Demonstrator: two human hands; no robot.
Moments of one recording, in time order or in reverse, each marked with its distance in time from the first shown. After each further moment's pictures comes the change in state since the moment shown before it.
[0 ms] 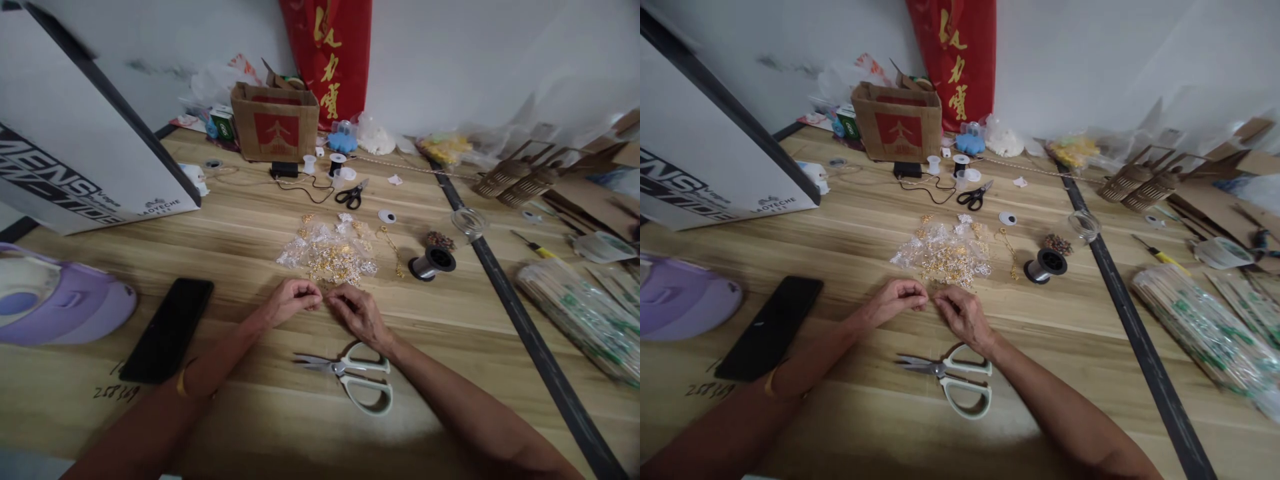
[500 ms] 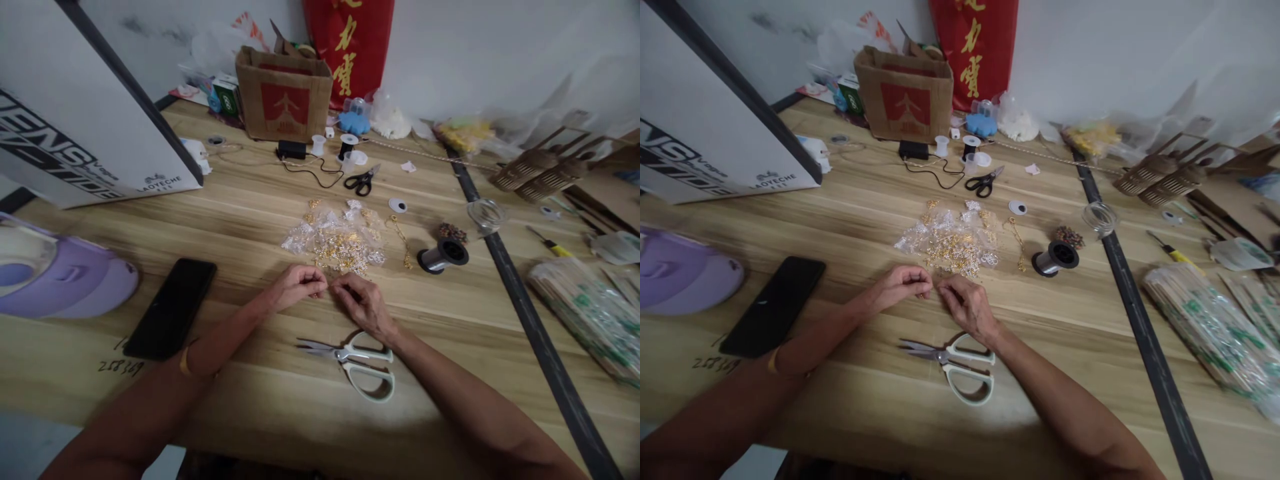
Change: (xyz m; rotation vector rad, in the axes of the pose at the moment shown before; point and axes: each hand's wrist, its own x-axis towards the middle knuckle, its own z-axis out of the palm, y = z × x) left_hand 0.001 -0.006 -0.001 0.016 -0.022 0.008; right_hand -0.002 0.002 0.002 -0.075 -0.042 -0.006
